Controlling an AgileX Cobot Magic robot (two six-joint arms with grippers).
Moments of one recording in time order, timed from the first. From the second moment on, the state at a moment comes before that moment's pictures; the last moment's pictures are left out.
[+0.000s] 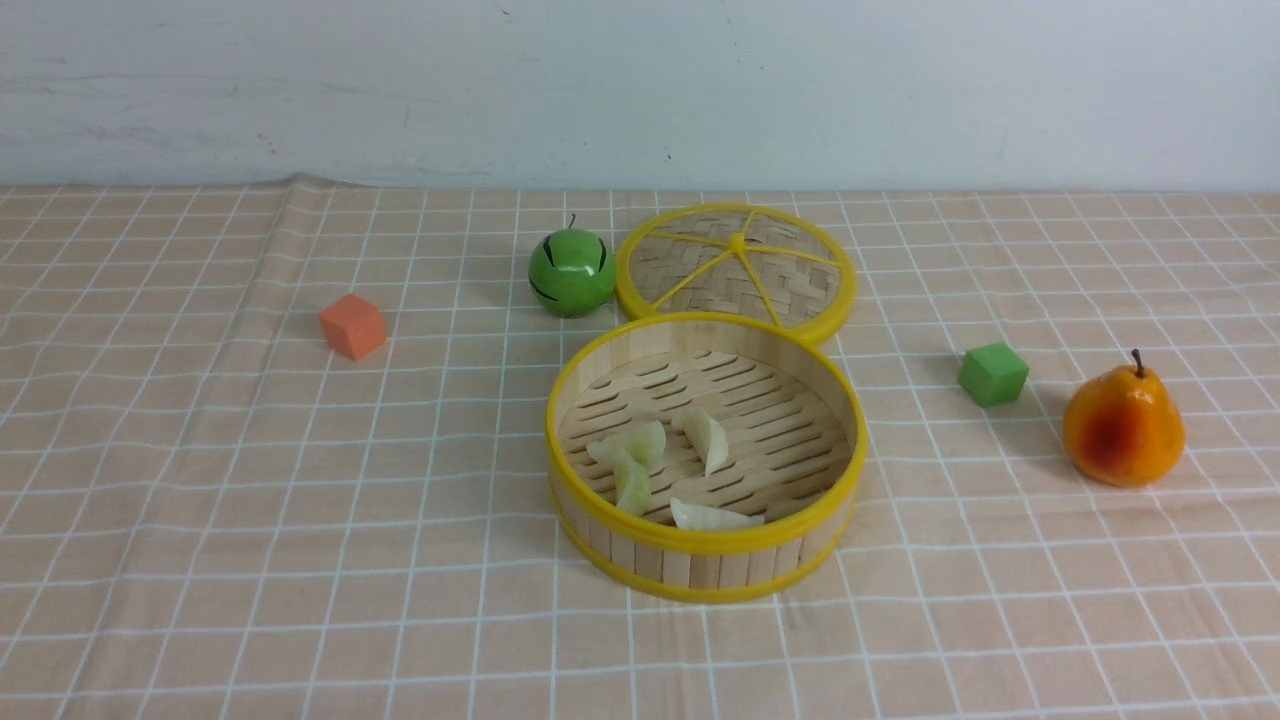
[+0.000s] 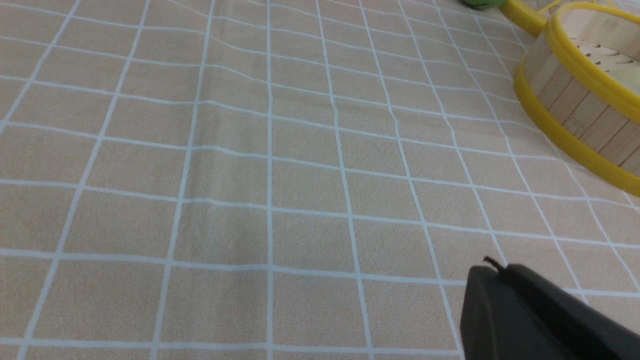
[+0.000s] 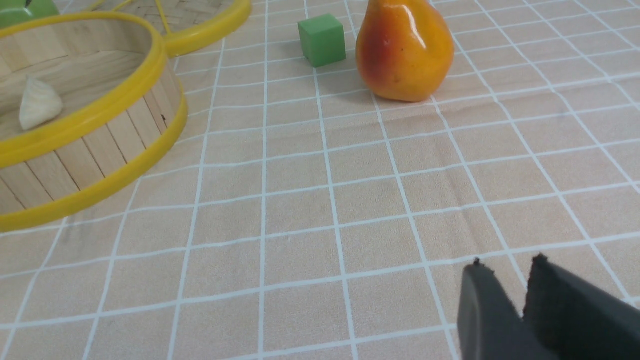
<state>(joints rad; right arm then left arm) -0.01 -0.01 0.01 0.03 0.40 0.15 -0.14 -0.01 0.03 -0.05 0.40 -0.26</state>
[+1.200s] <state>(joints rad) -0.01 -0.01 0.01 0.03 0.40 0.15 -0.14 -0.01 0.03 -0.05 0.40 -0.26</state>
